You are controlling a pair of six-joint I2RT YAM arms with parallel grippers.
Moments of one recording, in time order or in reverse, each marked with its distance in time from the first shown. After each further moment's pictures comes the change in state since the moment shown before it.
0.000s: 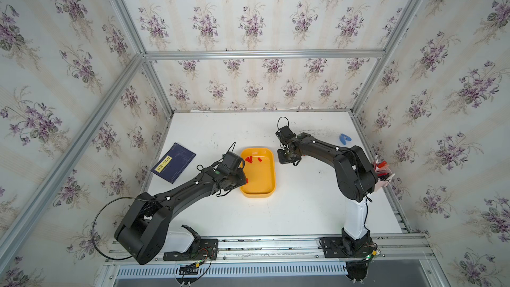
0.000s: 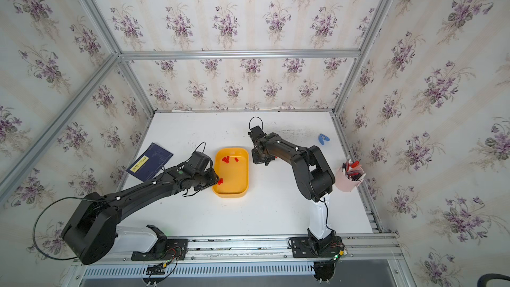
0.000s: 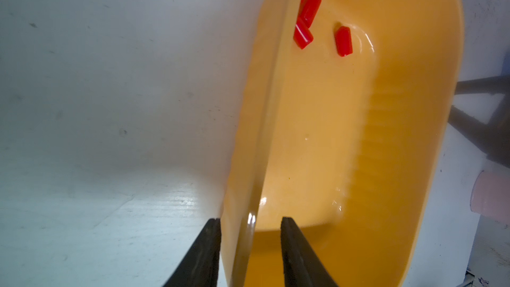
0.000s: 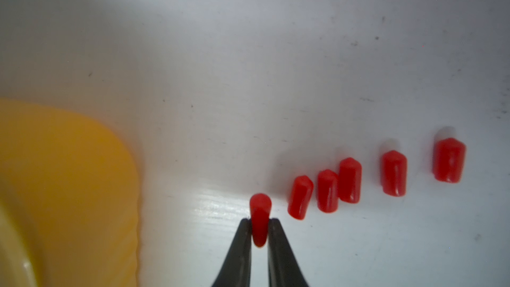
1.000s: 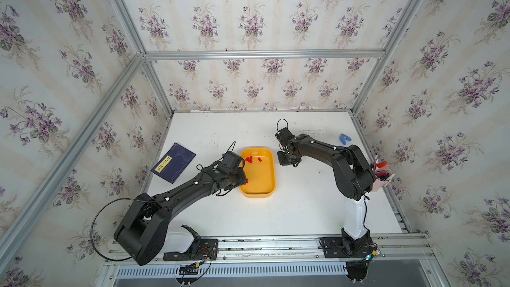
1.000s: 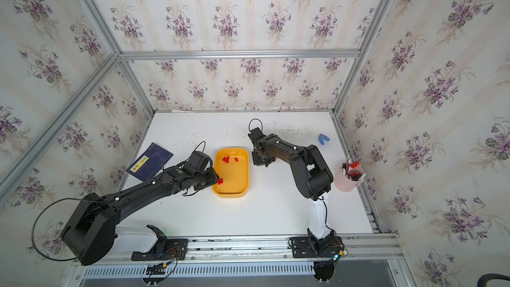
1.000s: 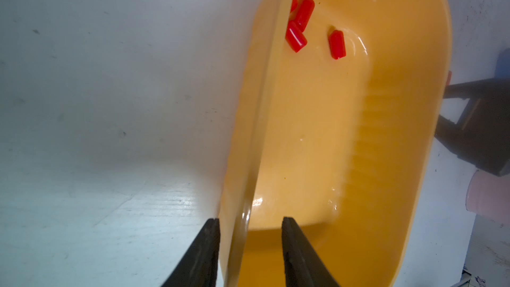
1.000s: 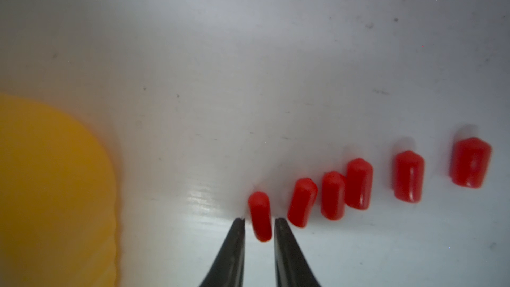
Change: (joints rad) left arm 0.000 -0.008 0.013 -0.012 -0.004 0.001; right arm -0.006 0.020 -0.012 -0.002 0.000 -0.018
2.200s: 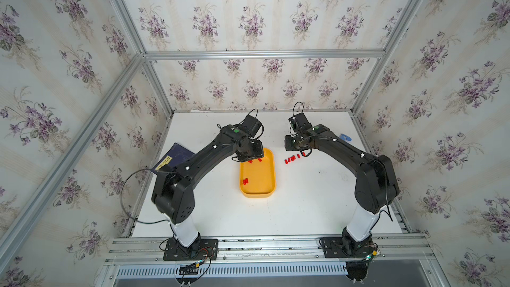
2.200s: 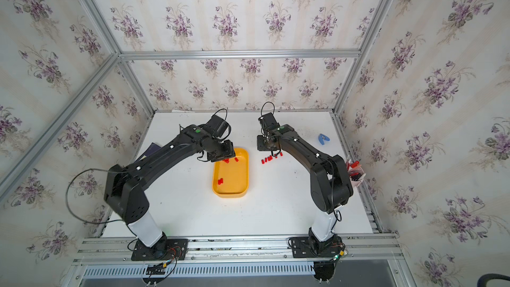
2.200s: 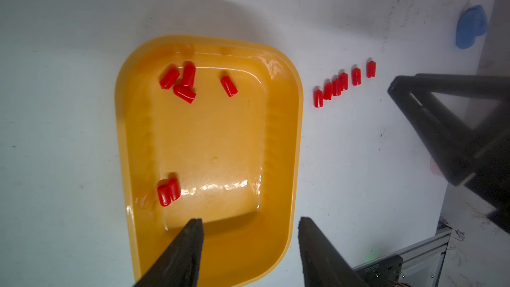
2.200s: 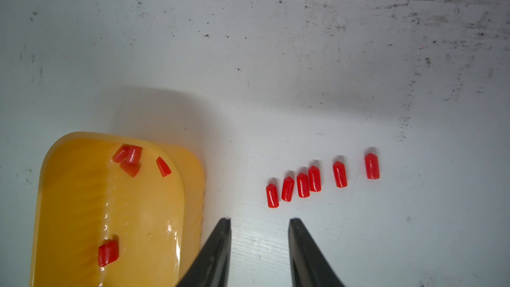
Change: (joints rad) left arm -0.025 0.444 0.826 -0.536 0.078 0.172; right arm -0.076 -0.214 0.037 0.001 -0.092 0.043
